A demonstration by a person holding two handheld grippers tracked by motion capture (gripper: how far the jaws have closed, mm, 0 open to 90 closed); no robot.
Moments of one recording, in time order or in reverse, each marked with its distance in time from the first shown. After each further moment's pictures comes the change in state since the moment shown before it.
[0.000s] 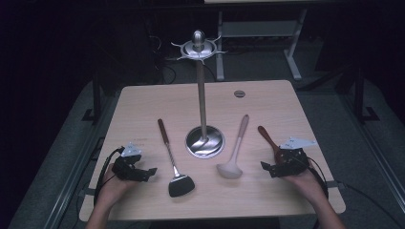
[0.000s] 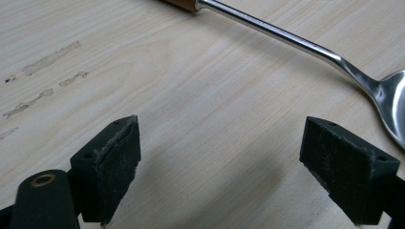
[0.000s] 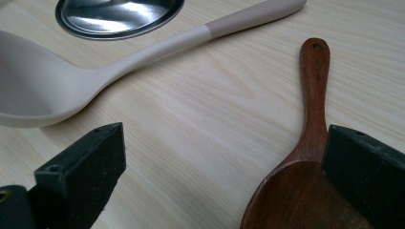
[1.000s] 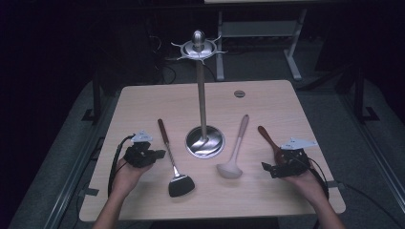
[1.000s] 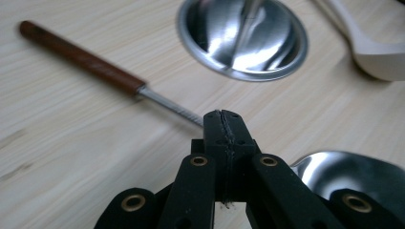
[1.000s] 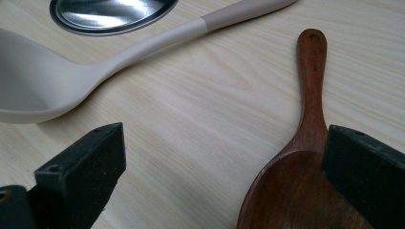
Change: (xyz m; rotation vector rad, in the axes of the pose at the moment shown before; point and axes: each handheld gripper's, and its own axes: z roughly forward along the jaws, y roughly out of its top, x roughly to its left) left arm -0.028 0.059 0.003 -0.040 -0.128 -0.037; right arm 0.000 -0.002 -0.001 0.015 -0.010 0.021
